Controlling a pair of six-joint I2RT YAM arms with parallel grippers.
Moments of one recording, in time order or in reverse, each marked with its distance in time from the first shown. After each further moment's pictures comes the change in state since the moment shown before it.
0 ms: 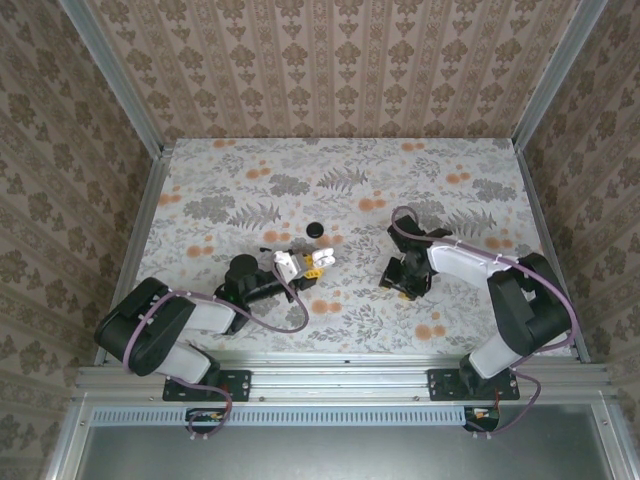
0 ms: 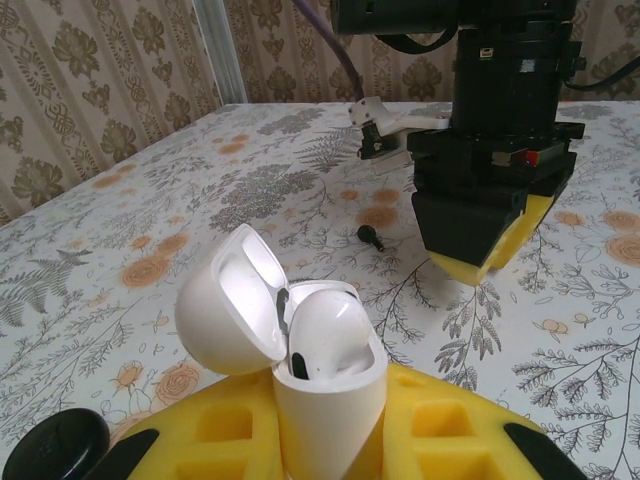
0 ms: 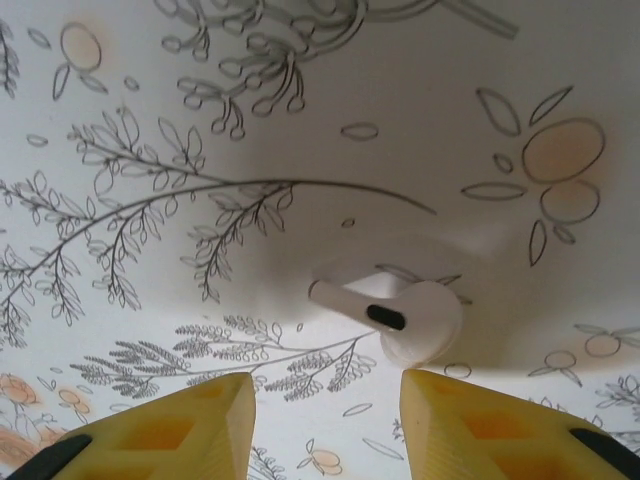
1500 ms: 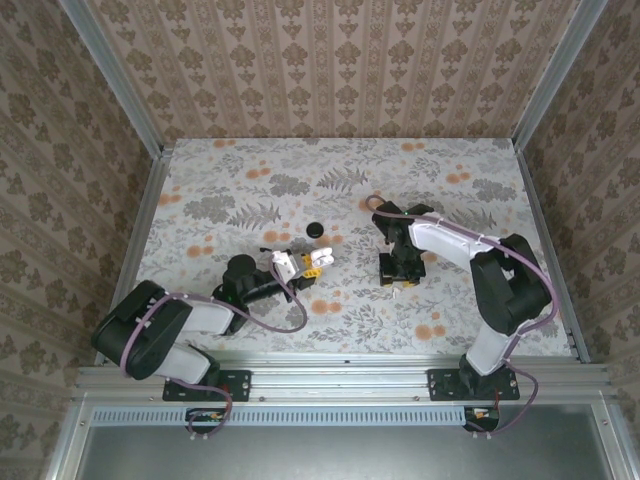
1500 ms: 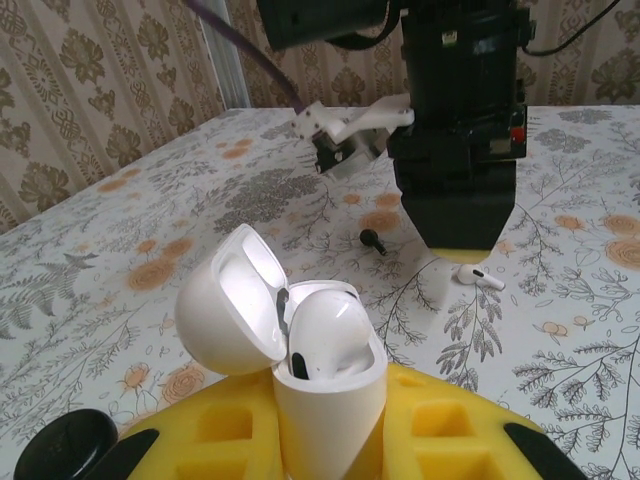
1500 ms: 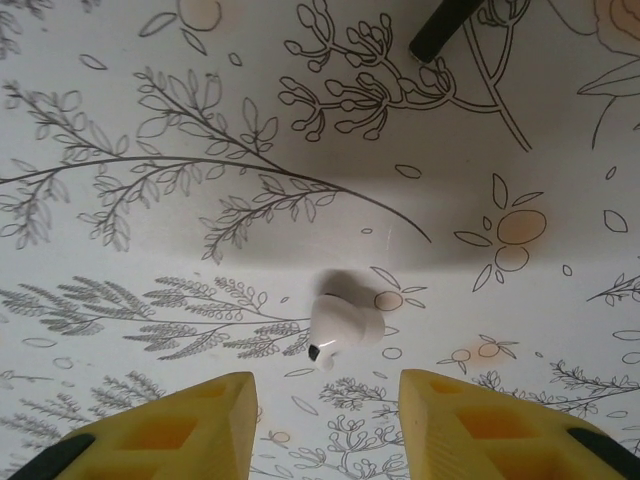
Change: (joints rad) left arm 0.012 -0.028 -0.007 -0.010 0.008 0.000; right arm 0.048 0.166 0.286 -0.328 0.130 -0.382
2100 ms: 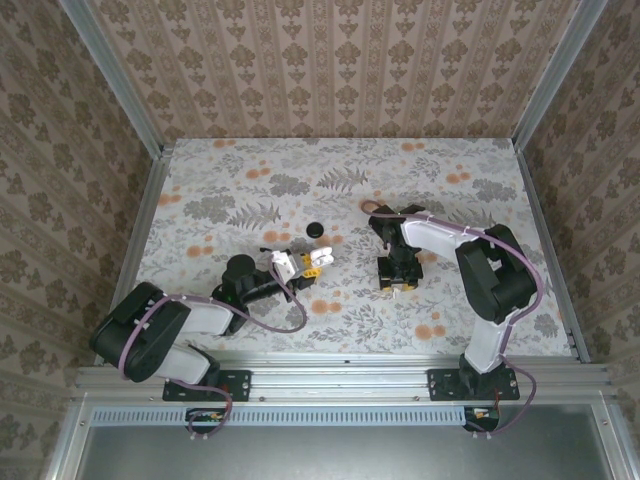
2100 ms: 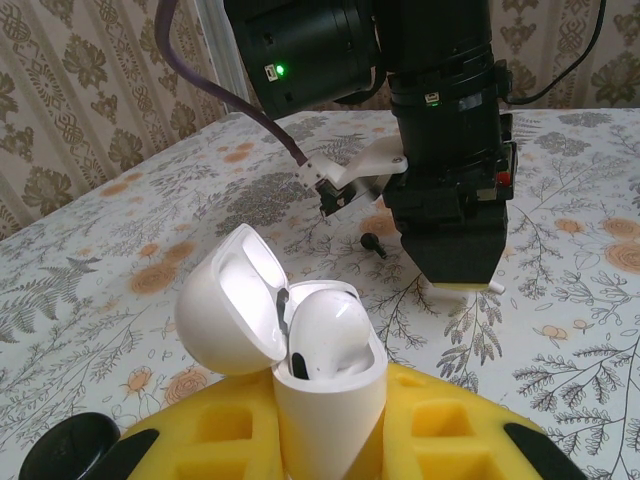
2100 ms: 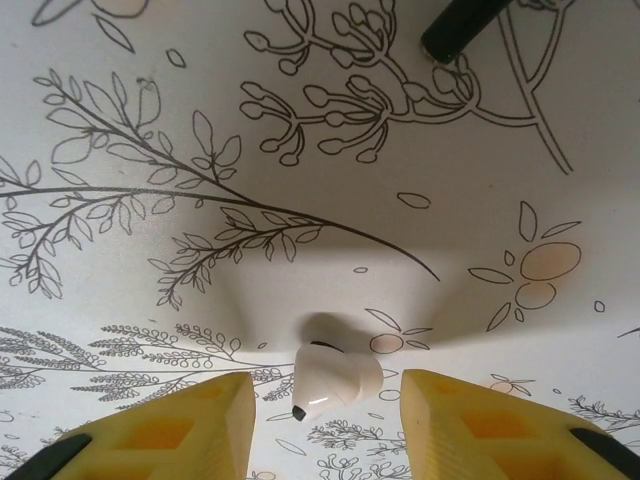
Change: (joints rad) left arm 0.001 -0.011 0.000 -0.006 0.000 0.000; right arm 0.000 0.092 0.017 -0.004 0.002 -0.003
